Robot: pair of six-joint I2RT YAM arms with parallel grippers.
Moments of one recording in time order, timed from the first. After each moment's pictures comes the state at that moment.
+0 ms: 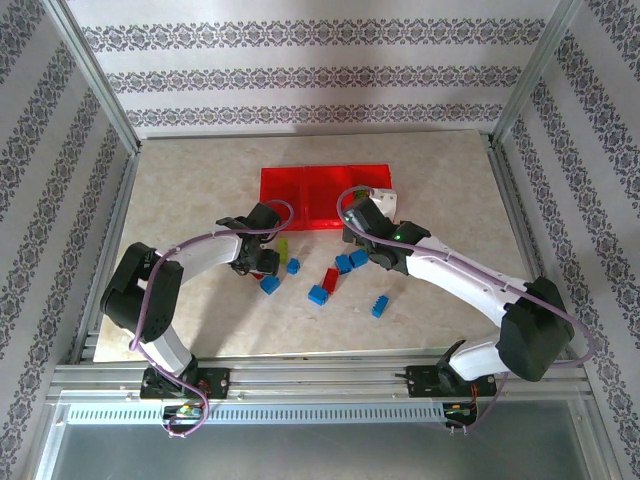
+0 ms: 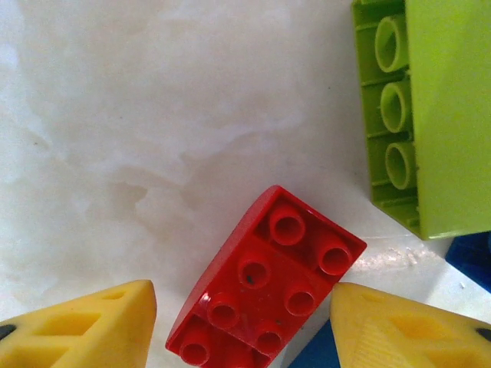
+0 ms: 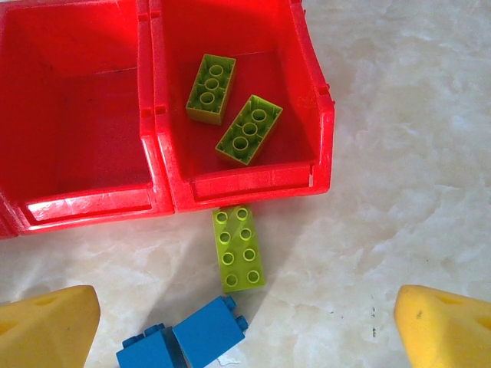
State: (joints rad) left arm -0.47 1.68 1.00 -0.67 -0.08 -0.35; right arm 0.71 1.41 1.04 -0.58 0.55 0.69
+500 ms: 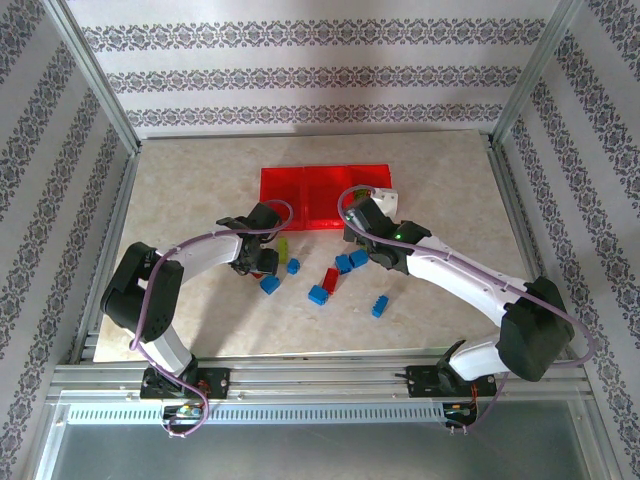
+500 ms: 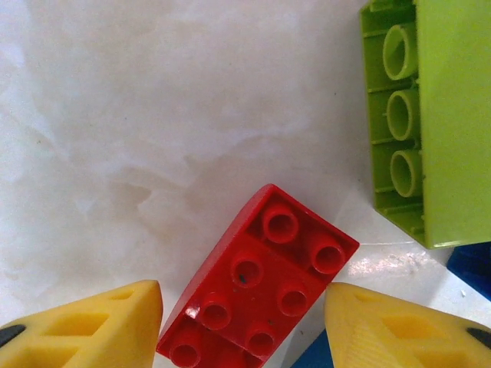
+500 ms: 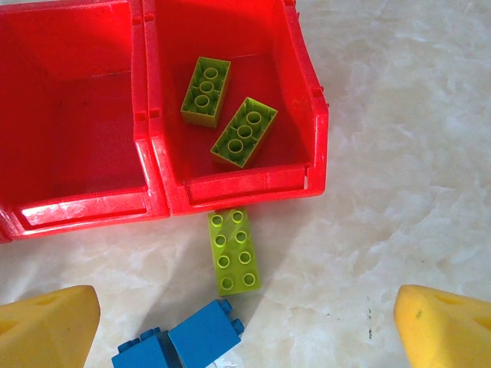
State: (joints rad) left arm -0.47 1.68 1.00 -0.67 -0.08 -0.38; right arm 0.70 1.41 1.04 -0.58 0.55 0.69
